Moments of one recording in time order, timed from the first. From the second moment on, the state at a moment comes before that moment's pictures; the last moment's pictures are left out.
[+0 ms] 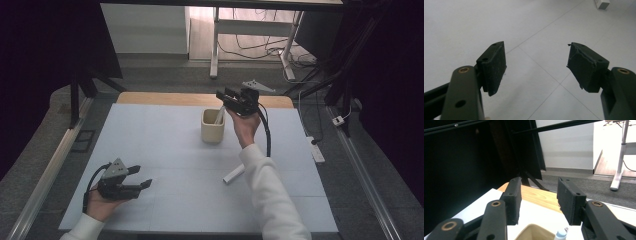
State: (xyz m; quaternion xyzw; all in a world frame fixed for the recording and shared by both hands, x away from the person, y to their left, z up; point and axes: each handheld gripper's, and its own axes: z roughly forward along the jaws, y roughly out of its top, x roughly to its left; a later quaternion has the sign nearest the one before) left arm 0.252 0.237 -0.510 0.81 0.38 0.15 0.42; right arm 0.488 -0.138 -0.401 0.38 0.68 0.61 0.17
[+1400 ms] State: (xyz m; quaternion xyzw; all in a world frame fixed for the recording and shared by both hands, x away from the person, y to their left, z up) left arm 0.254 0.234 -0.512 0.81 0.39 0.15 0.41; right arm 0.421 -0.226 -0.435 0.32 0.74 0.57 0.17
